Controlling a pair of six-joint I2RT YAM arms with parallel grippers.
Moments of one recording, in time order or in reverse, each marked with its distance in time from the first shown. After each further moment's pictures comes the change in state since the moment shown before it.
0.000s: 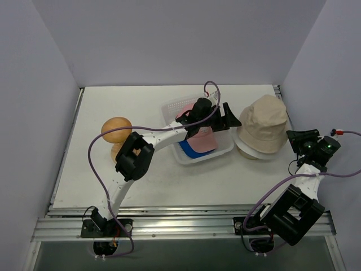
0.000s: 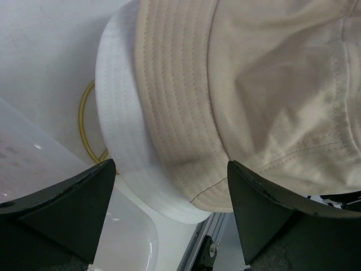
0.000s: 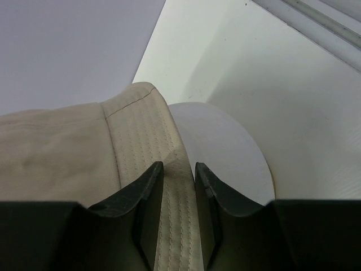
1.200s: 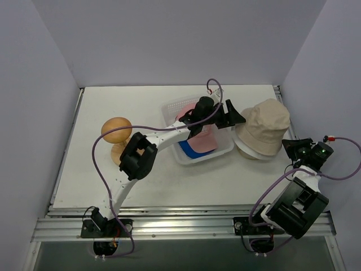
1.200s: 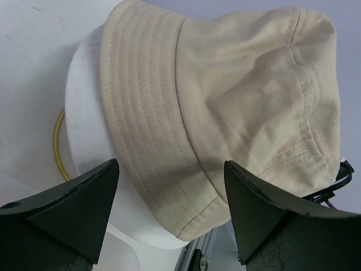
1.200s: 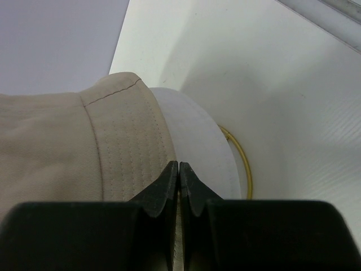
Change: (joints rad) left arm -0.006 0.063 0.095 0.076 0.011 -0.047; right arm 0.000 0.079 -0.102 0.099 -0.005 -0.013
